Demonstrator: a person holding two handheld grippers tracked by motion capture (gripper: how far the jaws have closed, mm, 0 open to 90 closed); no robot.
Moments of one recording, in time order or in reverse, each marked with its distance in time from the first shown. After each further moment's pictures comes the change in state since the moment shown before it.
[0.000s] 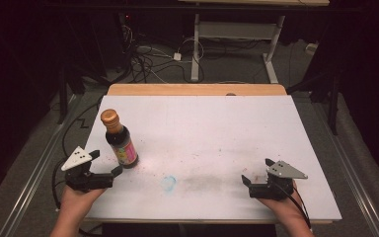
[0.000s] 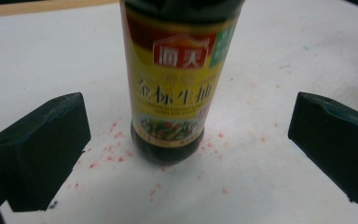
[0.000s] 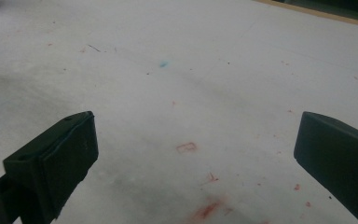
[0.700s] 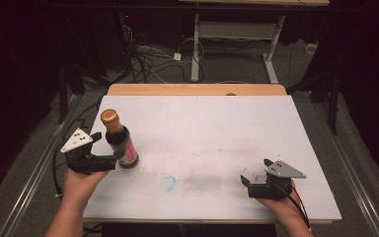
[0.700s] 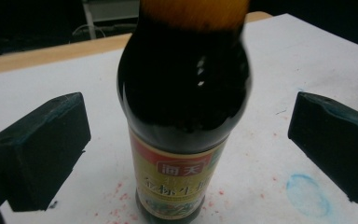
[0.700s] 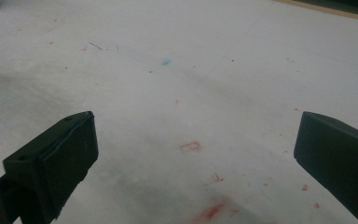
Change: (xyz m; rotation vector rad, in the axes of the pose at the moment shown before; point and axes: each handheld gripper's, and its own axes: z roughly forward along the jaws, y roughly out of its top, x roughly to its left) left arm -0.017 0.032 0.026 -0.051 -0.028 0.012; right arm 0.001 -0.001 0.003 0.008 0.009 0.007
